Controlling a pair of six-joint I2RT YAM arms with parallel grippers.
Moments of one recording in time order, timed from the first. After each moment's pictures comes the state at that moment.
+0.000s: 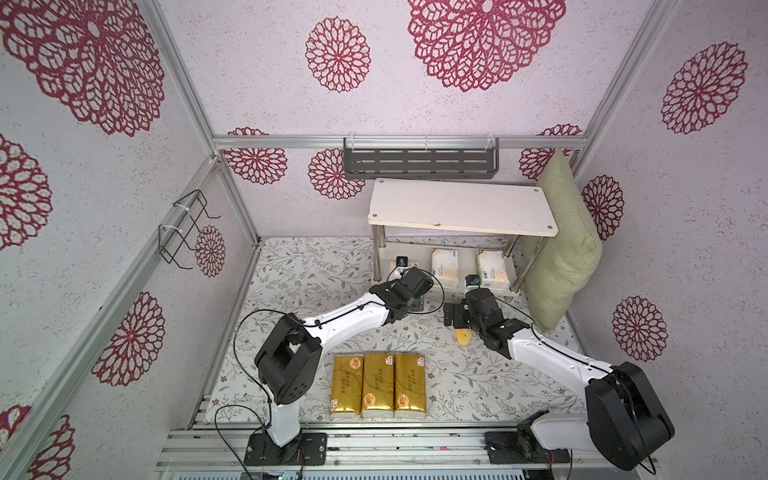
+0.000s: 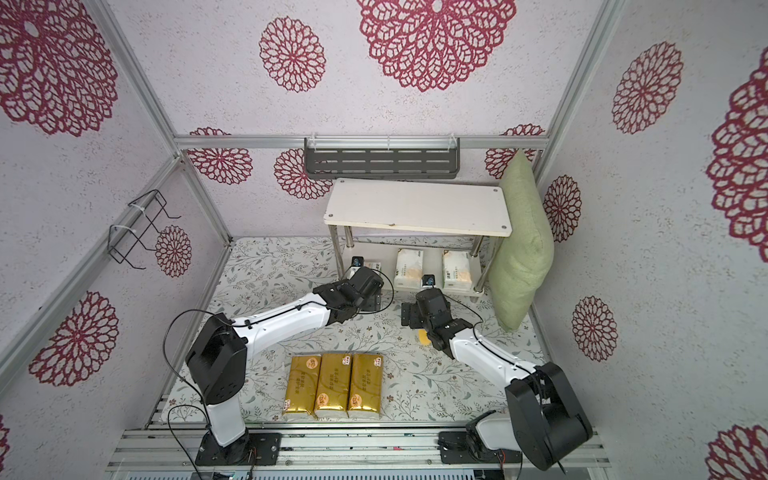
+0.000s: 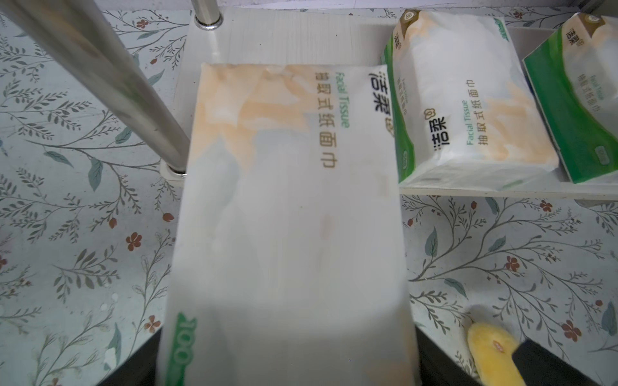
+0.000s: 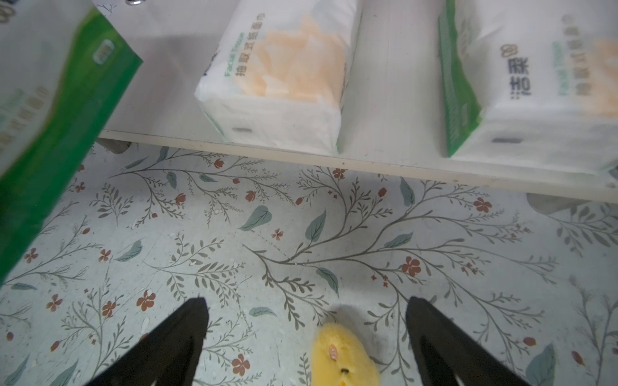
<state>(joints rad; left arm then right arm) -0.82 1.90 1.48 -0.50 -0.47 -0.62 0.51 1.33 0.72 -0.11 0.23 0.34</state>
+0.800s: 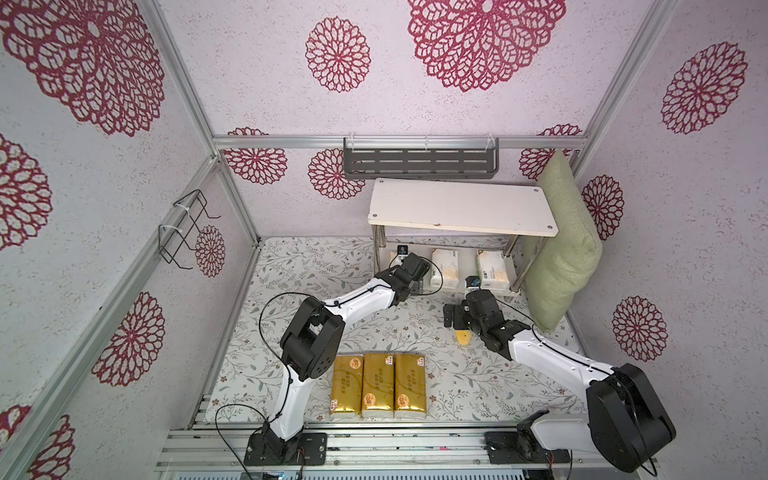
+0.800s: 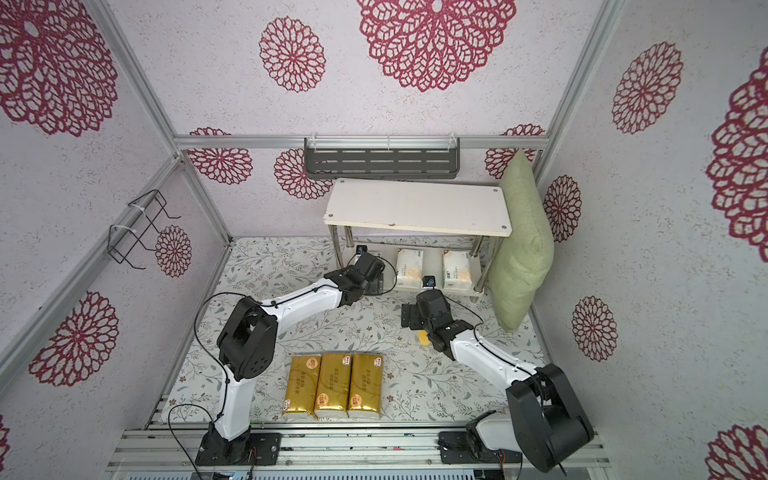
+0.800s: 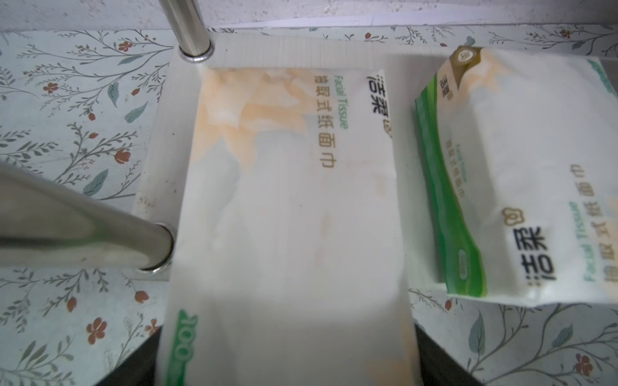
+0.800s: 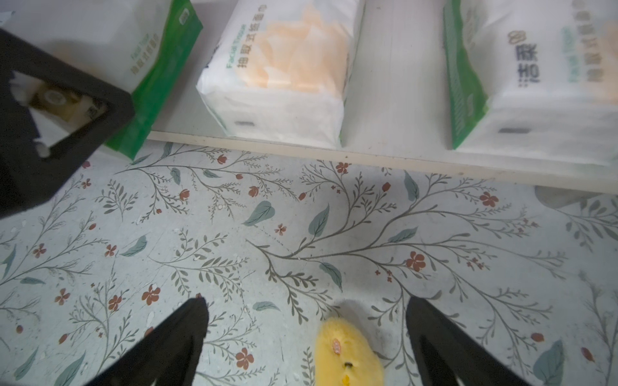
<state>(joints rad) -0.72 2.12 1.69 -0.43 -0.44 -0.53 0.51 1.32 0.71 -0.11 0.21 0.35</state>
